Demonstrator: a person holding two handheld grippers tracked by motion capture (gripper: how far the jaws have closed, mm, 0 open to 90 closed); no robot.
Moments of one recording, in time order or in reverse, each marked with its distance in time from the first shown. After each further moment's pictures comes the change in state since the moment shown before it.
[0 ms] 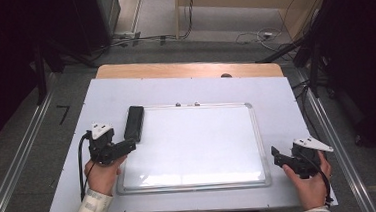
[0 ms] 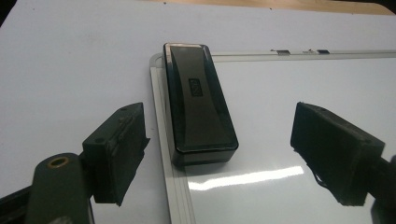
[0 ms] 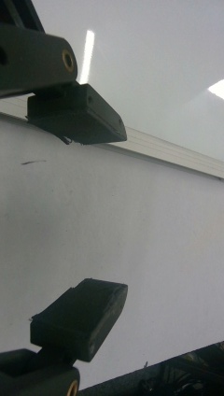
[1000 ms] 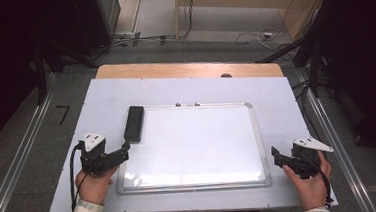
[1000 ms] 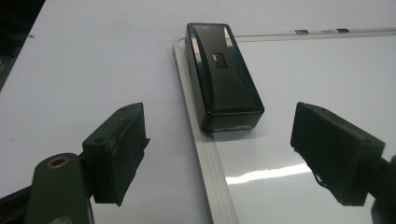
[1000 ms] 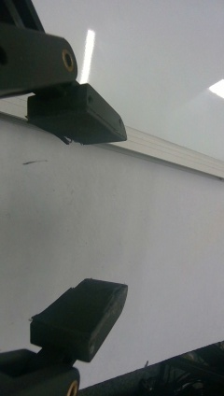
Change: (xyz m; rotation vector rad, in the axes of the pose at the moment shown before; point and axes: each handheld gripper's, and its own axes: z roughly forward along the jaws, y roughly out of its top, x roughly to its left) left arm 0.013 -0.020 -0.017 0.005 0.051 0.035; right arm 0.000 0.000 -0.001 0.002 -0.002 -0.002
